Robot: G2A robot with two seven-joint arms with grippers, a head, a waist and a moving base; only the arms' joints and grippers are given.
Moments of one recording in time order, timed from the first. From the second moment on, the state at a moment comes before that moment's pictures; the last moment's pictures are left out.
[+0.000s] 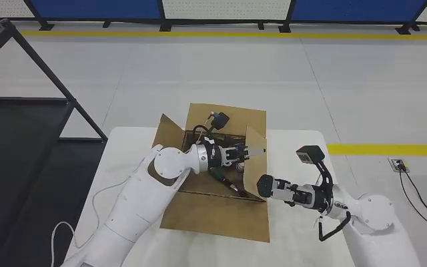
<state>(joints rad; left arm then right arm) 0.43 -1.37 -0.87 -1.11 -0.12 -0.28 -0.84 -1.00 -1.16 1.47 -1.64 0.37 -0.37 1.25</state>
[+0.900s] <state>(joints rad) 0.32 -1.46 -0.71 -1.09 -0.06 -0.24 -0.71 -1.16 -1.12 1.56 -1.82 0.32 -0.43 1.21</state>
